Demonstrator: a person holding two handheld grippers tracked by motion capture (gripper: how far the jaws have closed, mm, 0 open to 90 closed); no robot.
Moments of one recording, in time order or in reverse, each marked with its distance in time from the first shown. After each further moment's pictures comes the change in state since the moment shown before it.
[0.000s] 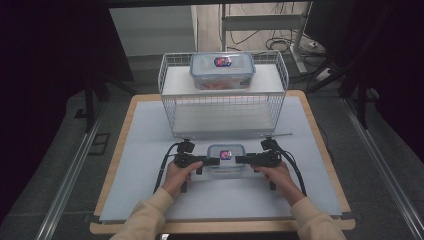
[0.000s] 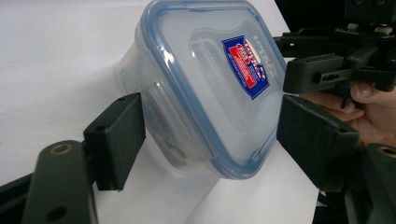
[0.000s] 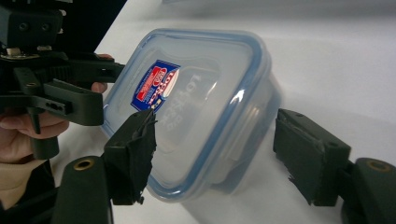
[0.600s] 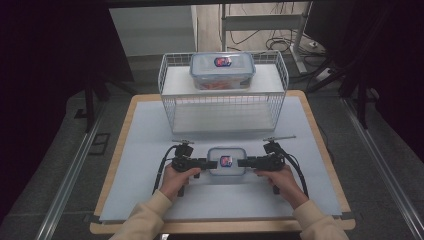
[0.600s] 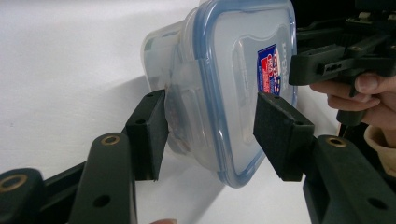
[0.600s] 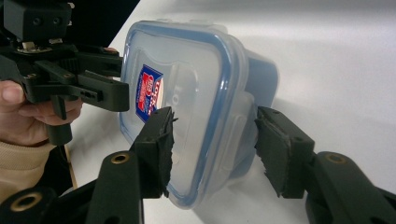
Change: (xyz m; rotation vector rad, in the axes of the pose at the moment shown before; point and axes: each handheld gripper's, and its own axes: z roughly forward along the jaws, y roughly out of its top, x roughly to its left) left arm -0.012 -0.012 -0.011 -0.014 0.038 0.083; right arm 0.009 -0.010 -0.014 -0.003 0.028 -0.037
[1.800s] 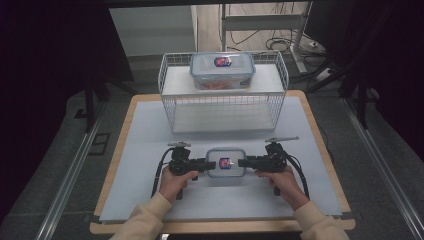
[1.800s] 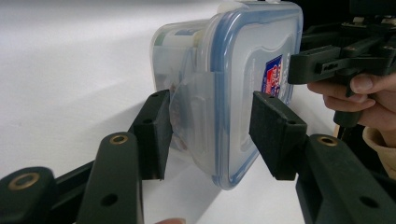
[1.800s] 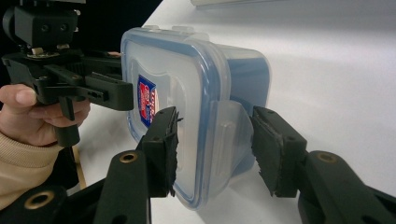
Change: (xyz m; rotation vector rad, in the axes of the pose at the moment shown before) left arm -0.011 -0.007 -0.013 -0.075 0.008 0.041; right arm 0.010 -0.002 -0.009 -0.050 0.024 -0.057
